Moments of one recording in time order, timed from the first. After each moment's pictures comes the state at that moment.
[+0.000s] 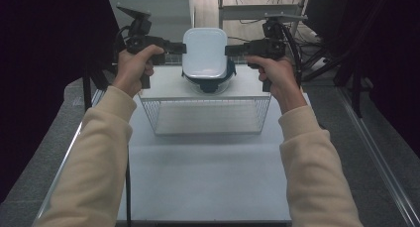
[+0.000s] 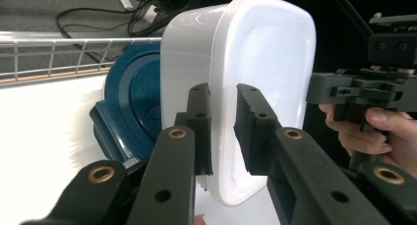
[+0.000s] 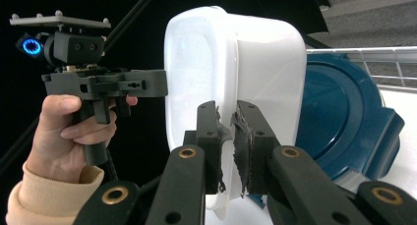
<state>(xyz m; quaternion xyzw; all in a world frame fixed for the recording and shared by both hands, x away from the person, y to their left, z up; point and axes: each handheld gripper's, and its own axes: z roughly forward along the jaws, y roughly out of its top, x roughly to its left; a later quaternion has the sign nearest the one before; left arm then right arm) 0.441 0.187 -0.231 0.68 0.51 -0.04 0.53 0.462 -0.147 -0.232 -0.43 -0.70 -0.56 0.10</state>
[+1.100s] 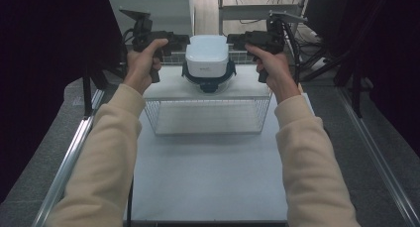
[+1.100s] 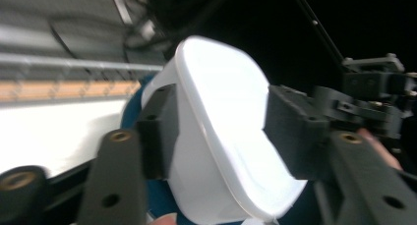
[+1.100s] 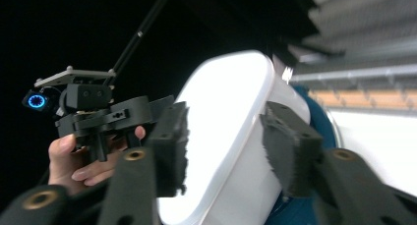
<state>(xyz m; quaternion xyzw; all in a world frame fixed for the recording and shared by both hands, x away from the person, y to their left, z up) 0.465 0.191 -0.246 0.62 0.54 -0.04 0.57 0.502 -0.157 -0.246 -0.49 -0.64 -0.58 0.12</state>
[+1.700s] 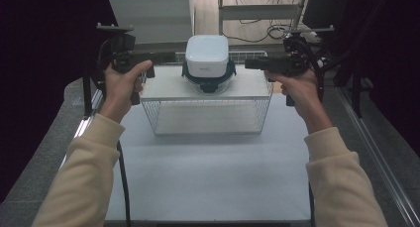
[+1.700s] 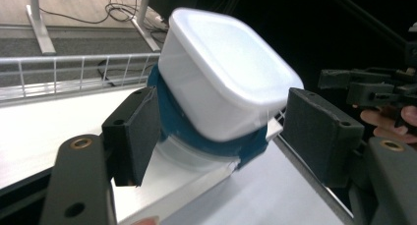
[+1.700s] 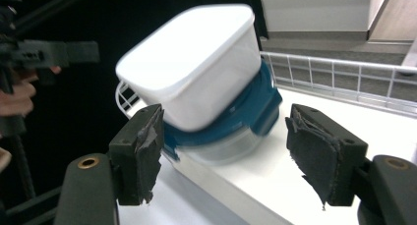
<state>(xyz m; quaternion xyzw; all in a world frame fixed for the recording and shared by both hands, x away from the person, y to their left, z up) 0.389 0.207 -0.249 0.67 0.48 0.07 0.56 0.426 -0.194 -0.243 -0.40 -0.74 -0.53 -0.06</state>
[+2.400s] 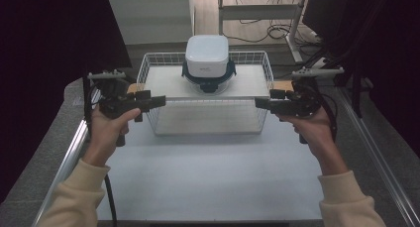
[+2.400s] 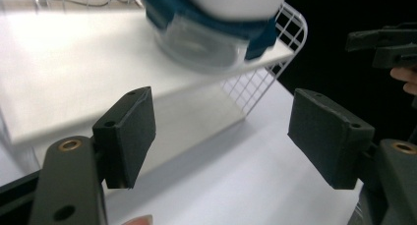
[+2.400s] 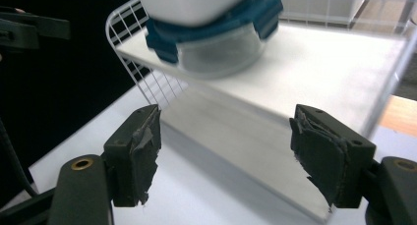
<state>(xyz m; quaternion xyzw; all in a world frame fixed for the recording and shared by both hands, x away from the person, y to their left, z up) 0.315 0.225 -0.312 0.71 0.46 0.09 0.52 0.357 -0.221 -0.293 -0.38 -0.77 -0.50 -0.10</state>
